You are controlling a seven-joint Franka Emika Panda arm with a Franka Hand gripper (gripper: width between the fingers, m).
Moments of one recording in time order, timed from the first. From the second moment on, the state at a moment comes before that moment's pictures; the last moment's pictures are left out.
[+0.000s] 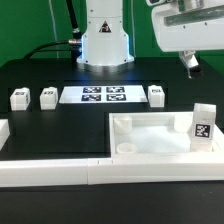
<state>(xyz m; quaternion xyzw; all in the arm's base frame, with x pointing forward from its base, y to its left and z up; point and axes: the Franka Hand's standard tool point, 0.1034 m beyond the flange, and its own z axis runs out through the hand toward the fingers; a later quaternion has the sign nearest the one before) 0.598 0.131 0.125 -0.85 0.50 0.00 0.14</state>
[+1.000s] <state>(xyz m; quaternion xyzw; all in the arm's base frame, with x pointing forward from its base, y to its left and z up) 0.543 0.106 0.095 -0.99 0.12 -0.02 0.10</state>
